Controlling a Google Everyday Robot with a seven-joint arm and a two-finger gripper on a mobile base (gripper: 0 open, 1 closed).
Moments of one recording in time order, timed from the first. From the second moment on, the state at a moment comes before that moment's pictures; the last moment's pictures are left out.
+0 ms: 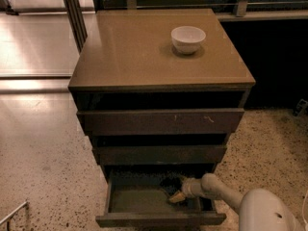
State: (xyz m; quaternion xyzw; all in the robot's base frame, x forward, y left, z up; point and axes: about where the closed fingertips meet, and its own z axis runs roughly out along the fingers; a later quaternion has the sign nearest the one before) arm 0.606 -0.125 0.124 -0.49 0.79 0.19 0.32
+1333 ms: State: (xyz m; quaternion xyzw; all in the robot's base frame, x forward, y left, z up) arm 0.594 -0.124 0.144 -0.52 0.77 0.22 0.31
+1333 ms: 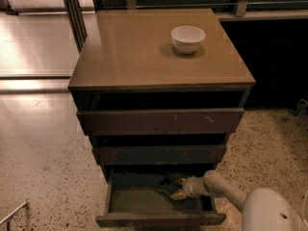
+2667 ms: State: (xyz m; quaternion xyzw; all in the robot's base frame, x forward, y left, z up) arm 0.566 -0.130 0.235 -0.58 0.71 0.29 0.27
